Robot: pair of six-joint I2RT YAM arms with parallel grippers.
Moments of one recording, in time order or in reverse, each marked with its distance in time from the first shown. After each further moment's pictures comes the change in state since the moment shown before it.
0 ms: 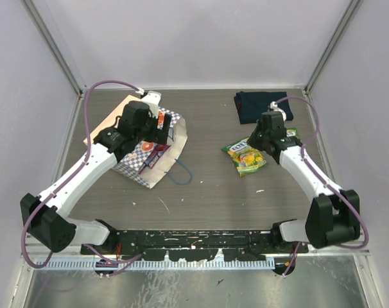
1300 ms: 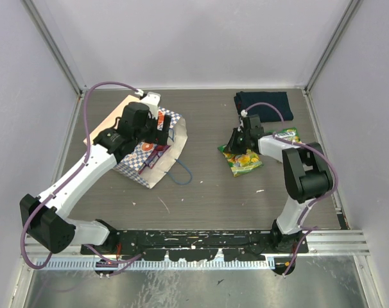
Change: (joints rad) left arm 0.000 0.000 -0.013 0.000 0.016 -0.022; right arm 0.049 0.449 0.065 0.278 -0.373 -0.113
